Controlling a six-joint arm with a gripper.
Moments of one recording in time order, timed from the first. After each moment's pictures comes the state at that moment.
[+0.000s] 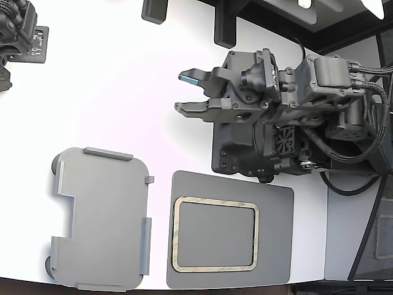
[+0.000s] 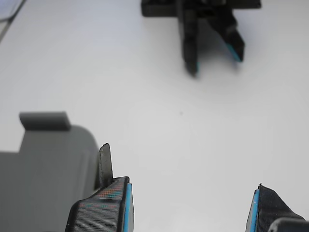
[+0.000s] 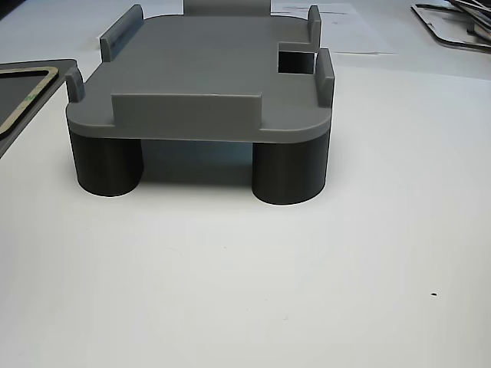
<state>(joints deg) -4.0 168.0 154.5 42.6 -4.9 1.8</state>
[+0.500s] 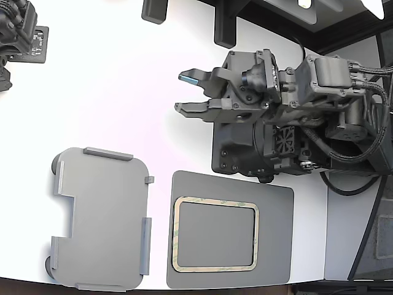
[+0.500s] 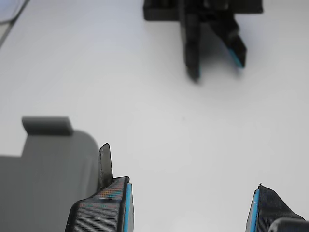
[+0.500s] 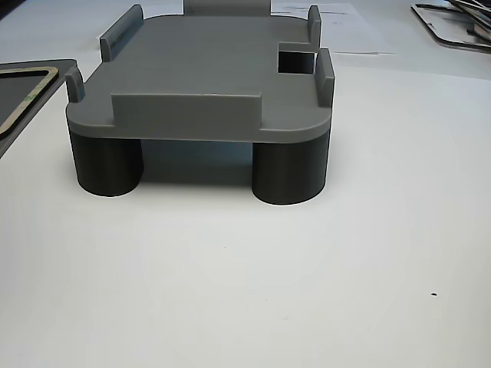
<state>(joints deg) -4.0 168.0 154.5 41.7 -5.3 1.5</state>
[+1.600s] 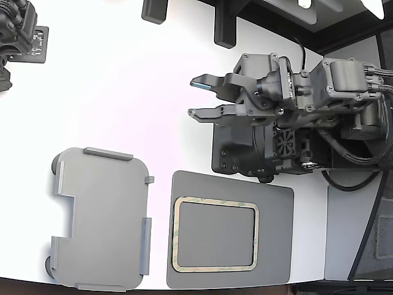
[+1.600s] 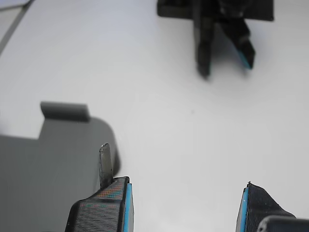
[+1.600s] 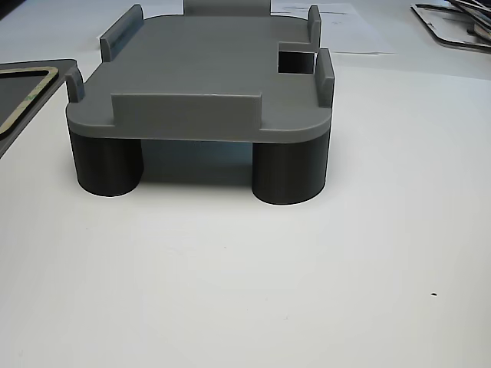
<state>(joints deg) -0.1 167.1 146.2 52.1 -3.3 -0.4</state>
